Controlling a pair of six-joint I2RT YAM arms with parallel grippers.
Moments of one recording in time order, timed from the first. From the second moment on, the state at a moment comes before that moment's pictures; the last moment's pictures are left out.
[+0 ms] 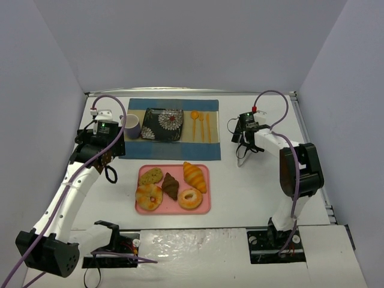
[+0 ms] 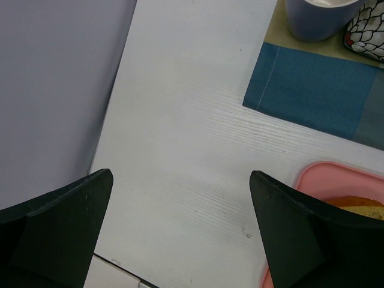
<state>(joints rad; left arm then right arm) -0.25 1.09 1.12 -0.84 -0.58 -0.19 0.24 1.80 1.12 -0.34 0.40 0.54</state>
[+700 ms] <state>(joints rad) -0.25 1.07 1.12 -0.84 -0.58 -0.18 0.24 1.79 1.06 -0.24 0.36 0.53</state>
